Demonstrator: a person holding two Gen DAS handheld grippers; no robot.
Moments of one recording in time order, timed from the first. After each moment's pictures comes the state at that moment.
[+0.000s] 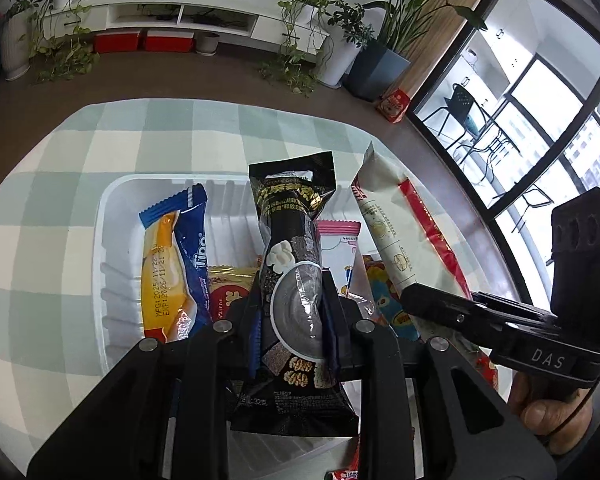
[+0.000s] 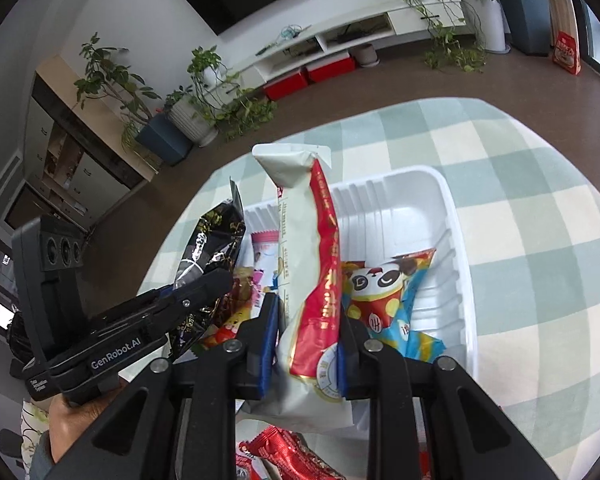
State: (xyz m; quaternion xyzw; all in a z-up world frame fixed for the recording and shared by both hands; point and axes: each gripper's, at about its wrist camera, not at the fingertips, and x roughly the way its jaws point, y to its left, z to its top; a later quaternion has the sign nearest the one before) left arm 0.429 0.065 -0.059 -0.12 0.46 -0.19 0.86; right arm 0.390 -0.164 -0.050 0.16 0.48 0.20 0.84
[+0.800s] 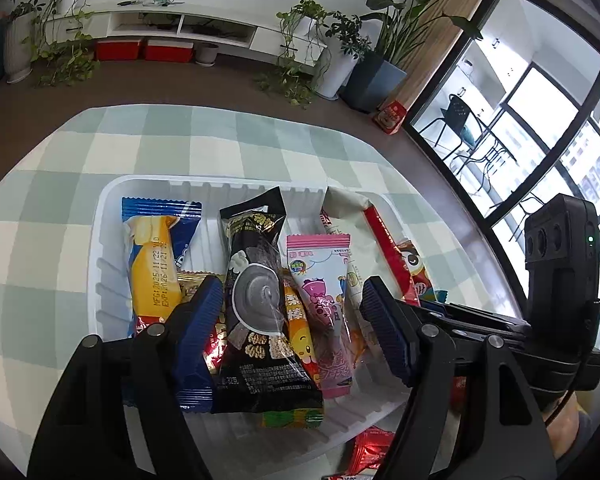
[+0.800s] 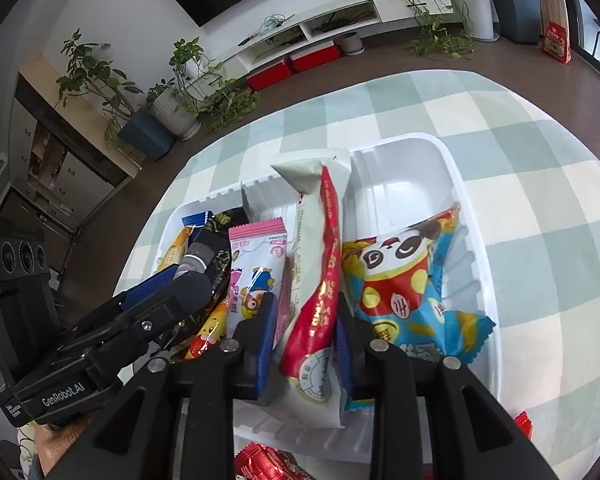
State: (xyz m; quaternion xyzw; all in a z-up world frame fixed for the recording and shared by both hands) left arm 0.419 0.068 -0.059 -0.13 0.44 -0.20 0.87; right arm 0.396 -0.155 -0.070 0.16 0.49 0.18 0.84
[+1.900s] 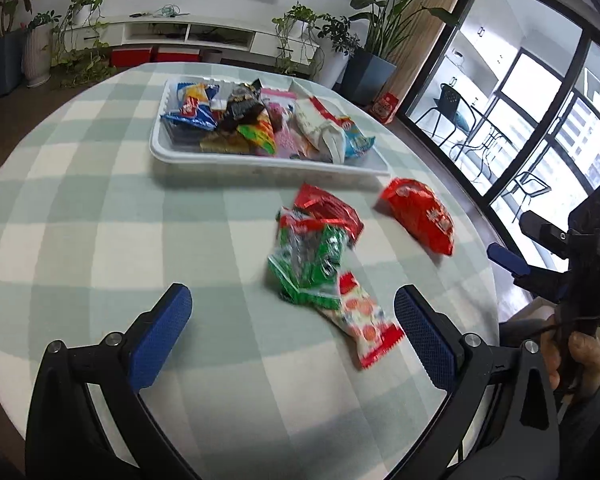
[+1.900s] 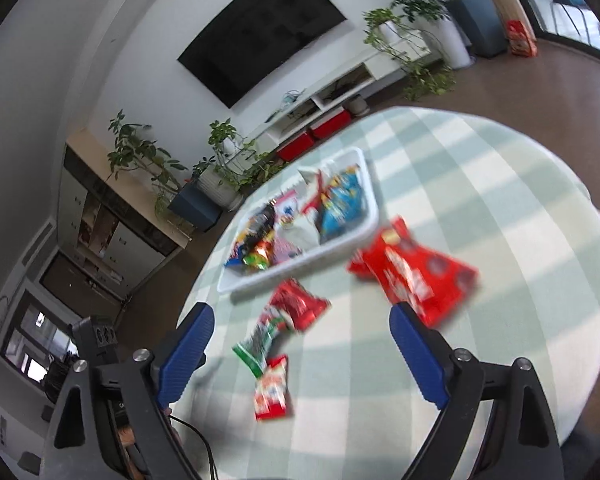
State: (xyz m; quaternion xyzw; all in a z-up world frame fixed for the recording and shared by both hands) left arm 0.163 0.073 -0.073 -0.11 0.43 -0.19 0.88; right arm 0.163 -0.267 -0.043 0.28 0.36 0.20 0.87
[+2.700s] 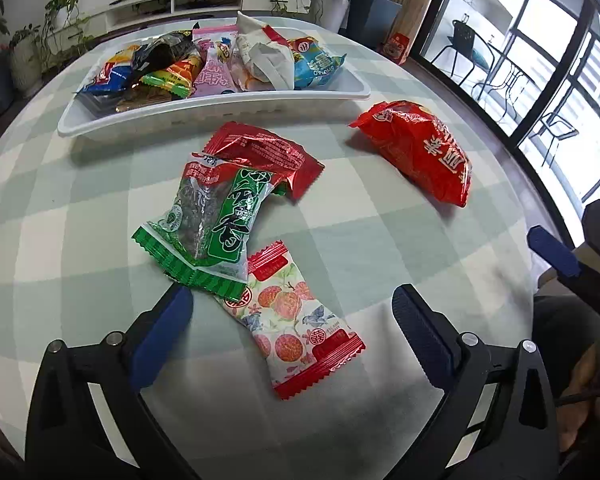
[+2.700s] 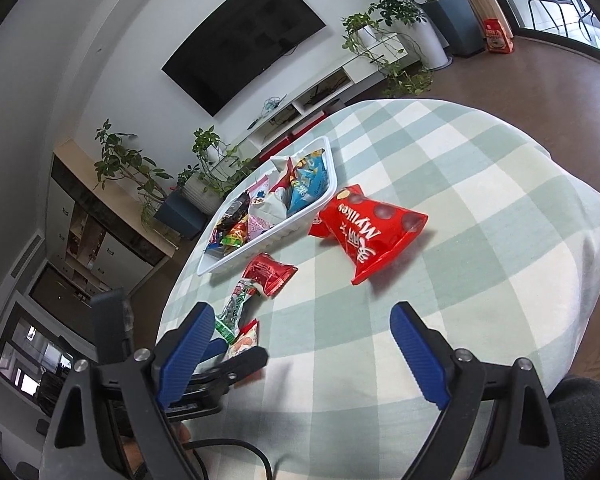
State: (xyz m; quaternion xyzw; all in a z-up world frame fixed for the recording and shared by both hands) left arm 0.190 -0.032 -0.103 -0.01 0.50 -0.16 0.85; right arm 0.134 -0.281 -0.061 0.28 0.35 0.17 0.88
